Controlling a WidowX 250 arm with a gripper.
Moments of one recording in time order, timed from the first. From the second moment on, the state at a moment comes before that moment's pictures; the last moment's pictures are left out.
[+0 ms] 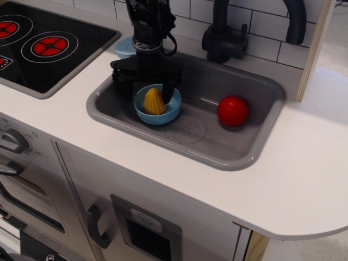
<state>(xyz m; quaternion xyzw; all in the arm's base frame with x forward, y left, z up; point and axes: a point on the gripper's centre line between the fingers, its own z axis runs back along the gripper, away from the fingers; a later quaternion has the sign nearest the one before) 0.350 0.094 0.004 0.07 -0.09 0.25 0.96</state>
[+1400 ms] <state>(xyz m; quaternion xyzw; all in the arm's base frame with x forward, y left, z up) 0.349 0.064 0.064 -0.01 -0.12 0.29 0.95</state>
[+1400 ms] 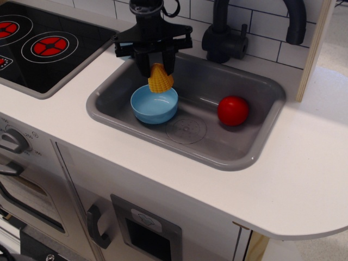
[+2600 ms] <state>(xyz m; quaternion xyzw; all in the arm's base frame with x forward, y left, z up) 0.304 0.014 0.010 0.03 -0.06 0.18 0.98</state>
